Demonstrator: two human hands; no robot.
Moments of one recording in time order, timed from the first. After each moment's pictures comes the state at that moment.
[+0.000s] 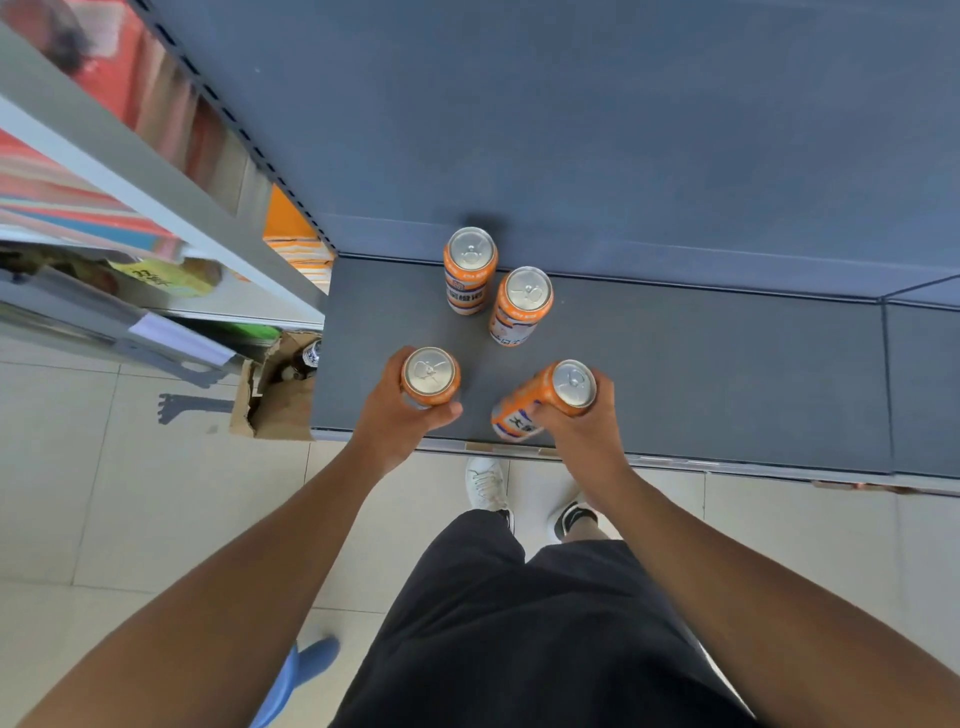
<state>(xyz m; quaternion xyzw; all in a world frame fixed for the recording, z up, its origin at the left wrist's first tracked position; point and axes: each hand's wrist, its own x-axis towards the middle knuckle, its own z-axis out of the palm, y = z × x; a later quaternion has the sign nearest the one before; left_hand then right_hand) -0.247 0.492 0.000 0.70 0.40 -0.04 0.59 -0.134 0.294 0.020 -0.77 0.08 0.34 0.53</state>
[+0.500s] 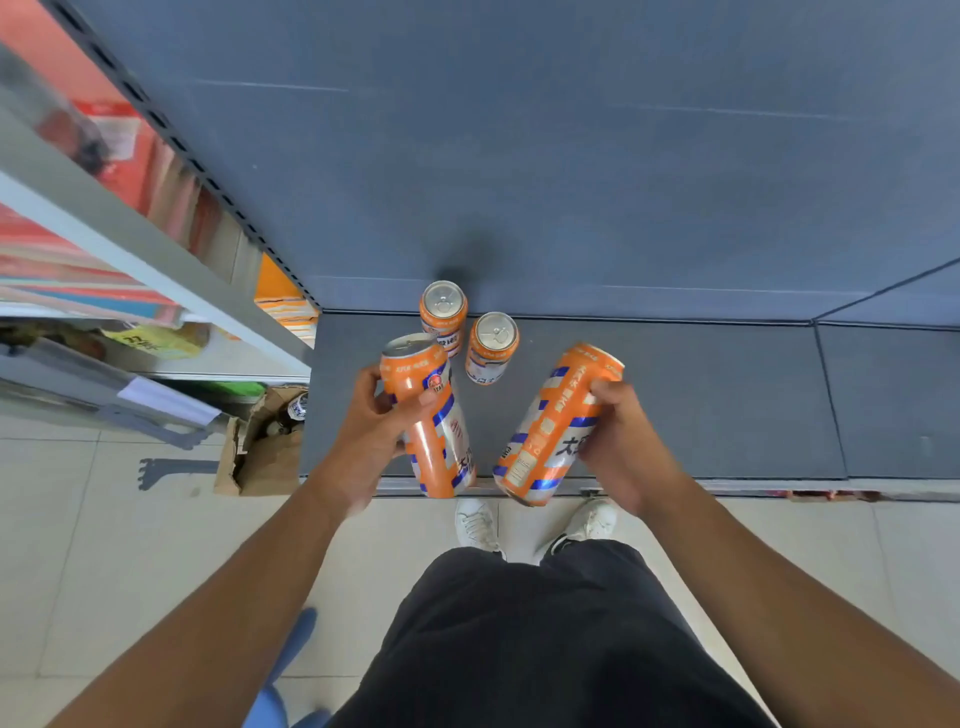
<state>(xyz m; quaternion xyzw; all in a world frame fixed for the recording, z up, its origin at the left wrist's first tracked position) -0.228 0.491 0.094 0.53 0.38 -0.02 0.76 -0.096 0.267 0.101 -0.59 0.15 0.44 0.66</state>
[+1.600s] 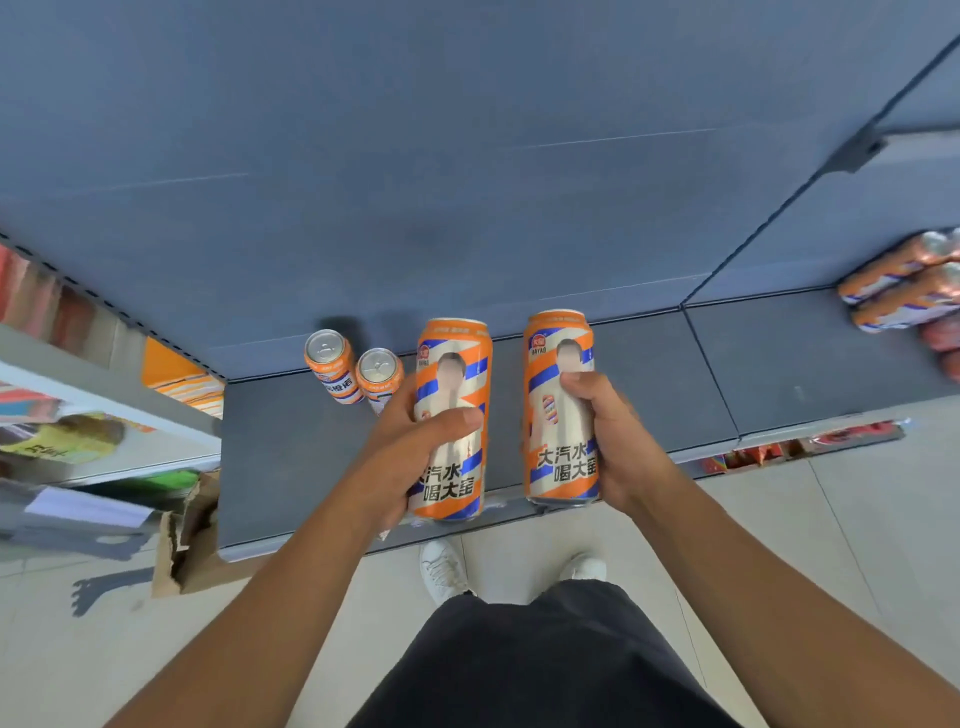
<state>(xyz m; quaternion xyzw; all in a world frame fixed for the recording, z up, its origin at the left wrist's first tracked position) -0.162 0.355 0.172 0.53 0.29 -0.10 0.79 -0.082 0.163 0.178 -0.58 0.15 0.38 0.71</state>
